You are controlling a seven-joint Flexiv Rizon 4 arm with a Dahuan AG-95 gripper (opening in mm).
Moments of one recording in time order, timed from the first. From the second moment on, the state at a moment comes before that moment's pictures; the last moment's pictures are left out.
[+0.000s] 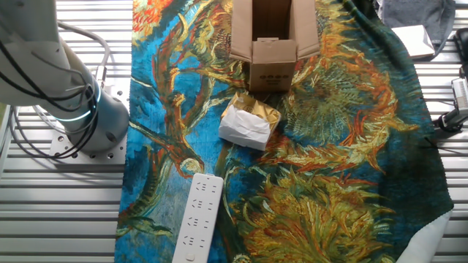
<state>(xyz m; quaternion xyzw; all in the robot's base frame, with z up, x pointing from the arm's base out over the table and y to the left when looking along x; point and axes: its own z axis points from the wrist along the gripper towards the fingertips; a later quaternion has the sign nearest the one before) 0.530 0.390 0.215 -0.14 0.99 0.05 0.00</state>
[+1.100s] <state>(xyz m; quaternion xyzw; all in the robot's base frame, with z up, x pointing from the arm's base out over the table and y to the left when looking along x) 0.529 0.388 0.214 -0.16 0.99 0.01 0.00</state>
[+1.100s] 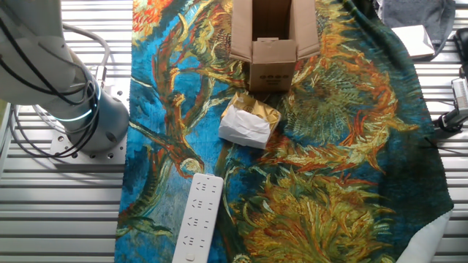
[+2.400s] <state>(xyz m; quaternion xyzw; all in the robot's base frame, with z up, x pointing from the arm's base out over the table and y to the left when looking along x) 0.528 0.388 0.214 -0.24 0.97 0.03 -0.01</state>
